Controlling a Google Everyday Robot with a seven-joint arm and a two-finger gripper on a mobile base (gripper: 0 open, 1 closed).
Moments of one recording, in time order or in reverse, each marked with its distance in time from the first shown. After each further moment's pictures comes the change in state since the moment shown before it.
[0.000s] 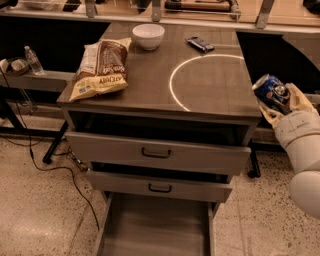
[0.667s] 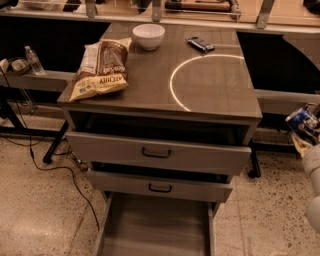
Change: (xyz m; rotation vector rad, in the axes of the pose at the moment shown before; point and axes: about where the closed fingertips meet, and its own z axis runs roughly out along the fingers) arm 0.134 -0.002 -0.046 0.044 0.264 -0.116
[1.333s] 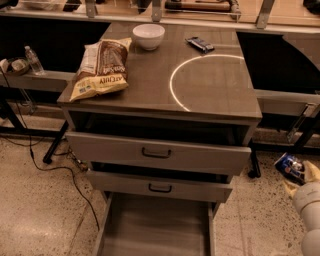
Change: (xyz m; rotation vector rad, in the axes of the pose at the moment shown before) arm 0.065 0.096 -0.066 -0.241 0.160 -0.081
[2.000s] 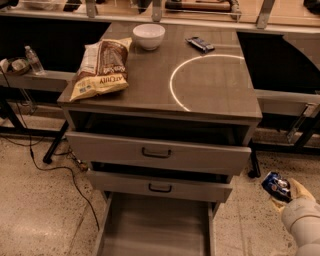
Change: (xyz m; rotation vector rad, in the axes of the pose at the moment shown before) arm -0.002 0.060 -0.024 -0.153 0.013 -0.024
